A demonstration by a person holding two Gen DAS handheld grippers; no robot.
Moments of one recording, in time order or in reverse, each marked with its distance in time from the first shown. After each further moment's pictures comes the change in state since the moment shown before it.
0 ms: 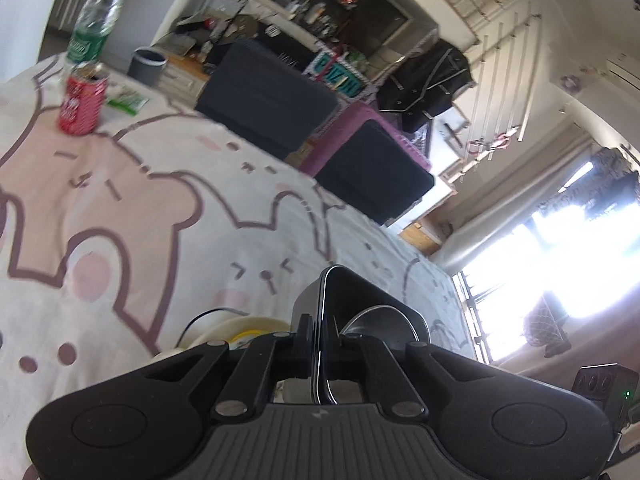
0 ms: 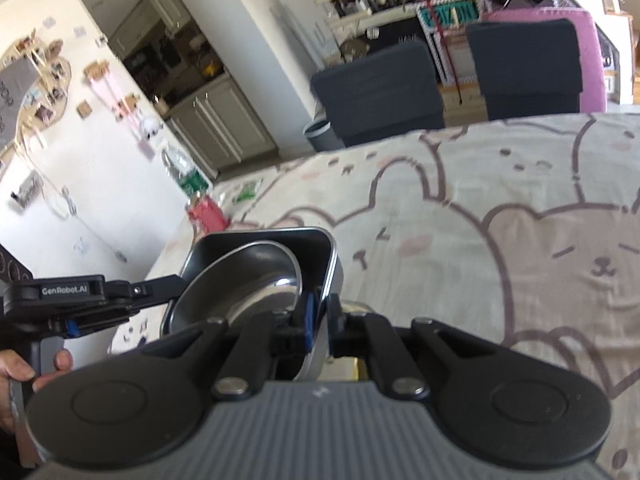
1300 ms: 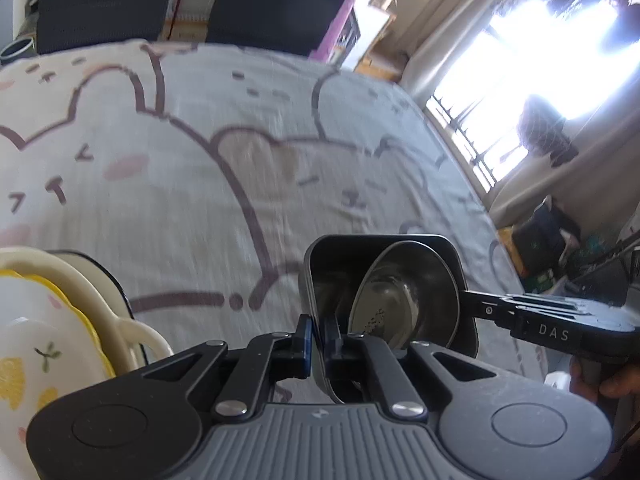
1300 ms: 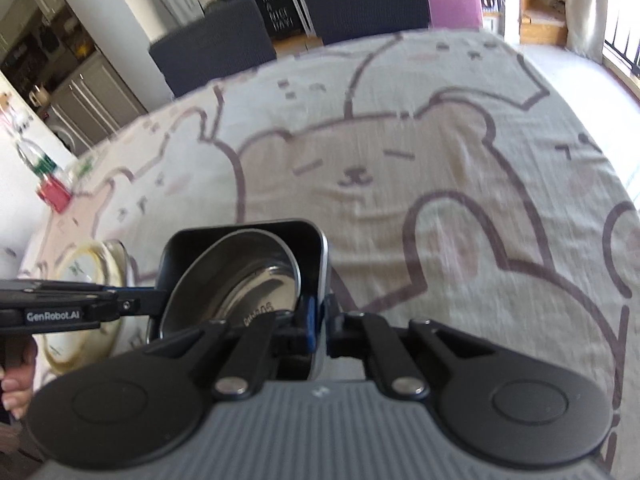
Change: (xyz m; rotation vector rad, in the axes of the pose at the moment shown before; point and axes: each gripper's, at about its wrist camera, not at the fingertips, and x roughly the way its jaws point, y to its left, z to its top) left arm 0.182 -0.154 -0.099 0.398 0.388 -0.007; right arm -0.056 -0.164 -0.052 0.150 0.103 -0.314
